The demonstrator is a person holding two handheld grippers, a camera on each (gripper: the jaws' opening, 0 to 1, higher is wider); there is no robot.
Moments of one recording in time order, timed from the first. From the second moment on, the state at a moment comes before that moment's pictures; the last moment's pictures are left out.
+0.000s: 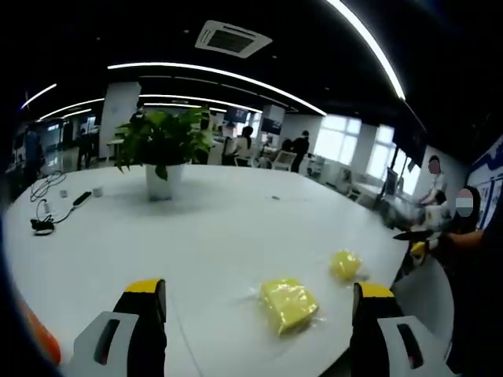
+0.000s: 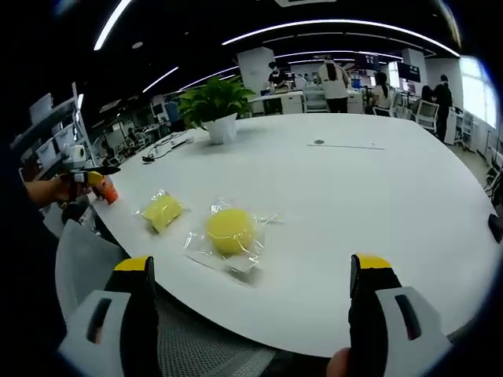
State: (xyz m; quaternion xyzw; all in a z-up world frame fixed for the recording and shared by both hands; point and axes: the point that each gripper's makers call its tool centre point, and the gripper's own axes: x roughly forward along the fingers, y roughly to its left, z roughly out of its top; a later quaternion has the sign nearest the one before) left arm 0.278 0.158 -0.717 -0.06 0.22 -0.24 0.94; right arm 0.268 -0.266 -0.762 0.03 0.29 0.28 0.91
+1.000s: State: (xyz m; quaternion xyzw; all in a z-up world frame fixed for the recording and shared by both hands) left arm 0.270 0.156 -0.718 -0.06 0.22 -0.24 0.94; right arm 0.271 -0.271 -0.757 0.03 0.27 0.29 0.92
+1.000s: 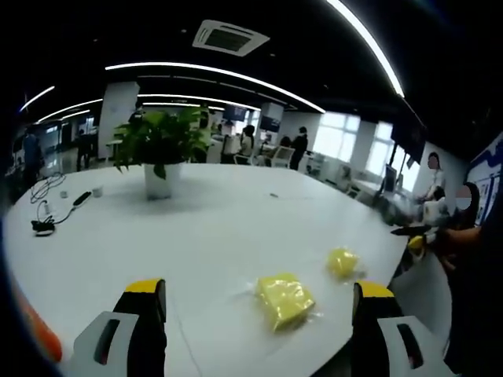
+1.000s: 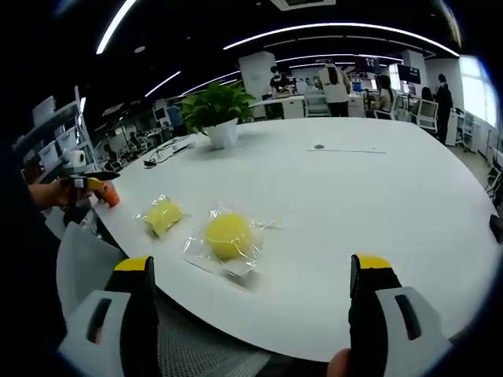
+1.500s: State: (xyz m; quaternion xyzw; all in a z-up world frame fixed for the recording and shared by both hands) left arm 0.274 0.154 -0.716 -0.08 0.22 -0.25 0.94; right arm 0.266 -0.272 -0.766 0.02 0.29 0.29 0.91
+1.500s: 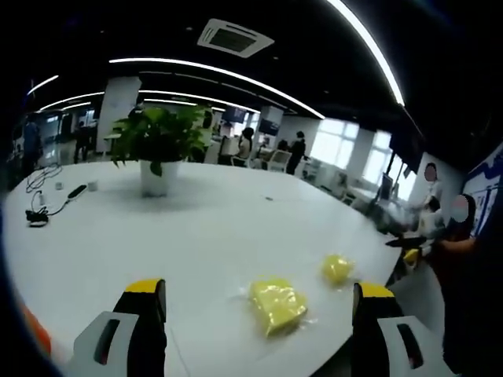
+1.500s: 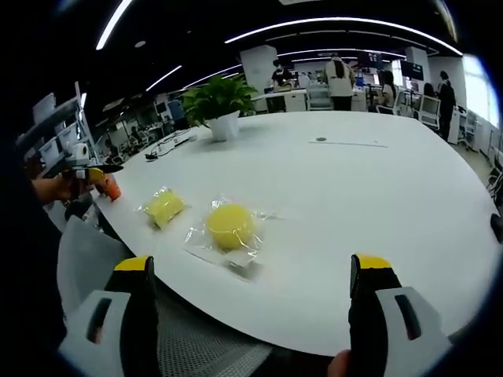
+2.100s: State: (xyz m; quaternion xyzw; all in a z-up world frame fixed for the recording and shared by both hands) left arm 0.277 0.164 -0.724 -0.07 0.23 -0.23 0.94; right arm 0.268 -0.271 -0.763 0.02 0.28 0.29 0.92
